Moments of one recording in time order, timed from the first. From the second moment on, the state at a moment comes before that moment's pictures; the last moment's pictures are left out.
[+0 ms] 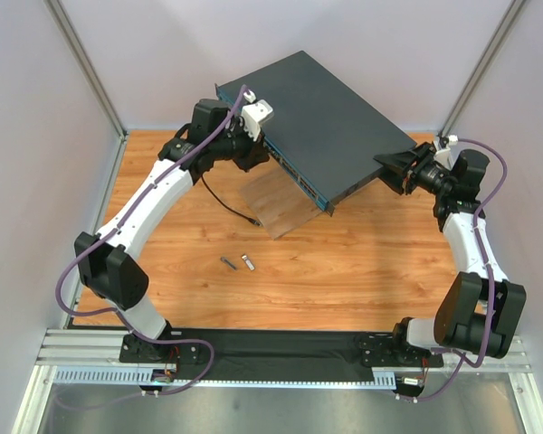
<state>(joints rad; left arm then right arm) -0.46 1.66 1.69 -0.53 0.46 0.24 -0.25 1.35 0.97 0.16 -1.01 1.26</state>
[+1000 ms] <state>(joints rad) -0.47 1.52 1.63 -0.58 0.42 0.23 -0.25 1.36 1.03 0.03 -1.02 1.19</state>
